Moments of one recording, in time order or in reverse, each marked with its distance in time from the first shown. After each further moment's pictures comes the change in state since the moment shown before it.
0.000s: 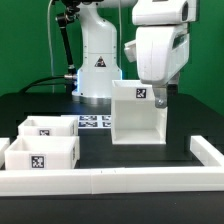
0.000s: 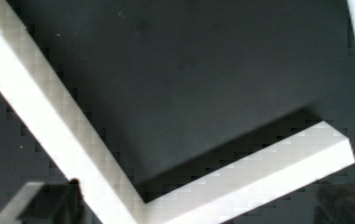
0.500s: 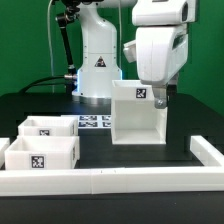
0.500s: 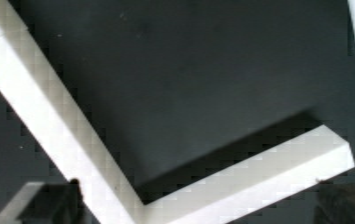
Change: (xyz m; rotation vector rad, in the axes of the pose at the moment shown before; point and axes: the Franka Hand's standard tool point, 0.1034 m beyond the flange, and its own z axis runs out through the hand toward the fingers) arm -0.001 0.001 0.001 0.000 -0.002 -0.012
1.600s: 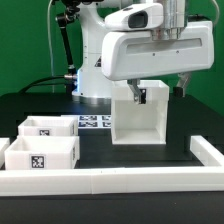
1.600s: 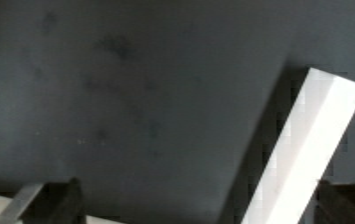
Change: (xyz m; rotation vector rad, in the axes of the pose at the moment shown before) arm -0.018 -0.035 0.008 -0.005 0.011 0.826
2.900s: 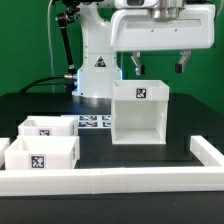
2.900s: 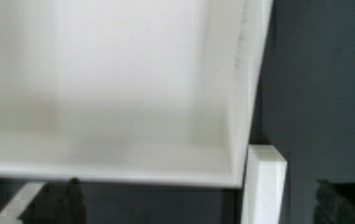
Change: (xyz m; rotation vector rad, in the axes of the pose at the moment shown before) arm -0.085 -0.050 -0.025 -0.017 0.008 0.279
